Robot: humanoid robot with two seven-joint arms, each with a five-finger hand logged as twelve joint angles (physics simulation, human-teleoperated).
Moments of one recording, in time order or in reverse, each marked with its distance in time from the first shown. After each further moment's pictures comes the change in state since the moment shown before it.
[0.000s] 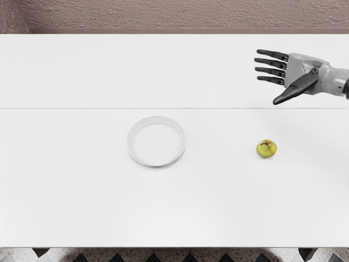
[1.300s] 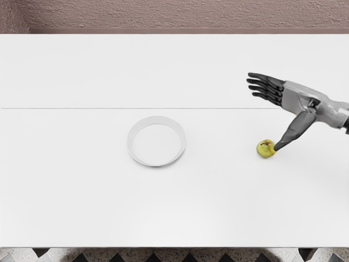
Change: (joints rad) left arm 0.000 0.000 0.000 0.000 0.000 0.000 0.000; right arm -0.216 -0.086 0.001 0.179 -0.677 -0.125 0.670
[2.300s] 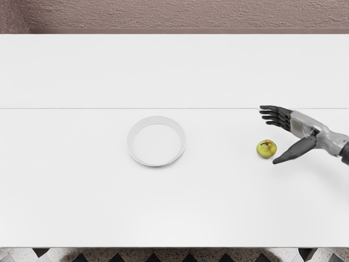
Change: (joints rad) left arm 0.000 0.000 0.000 0.000 0.000 0.000 0.000; right arm -0.157 0.102 -0.013 -0.171 -0.033 -0.169 0.015
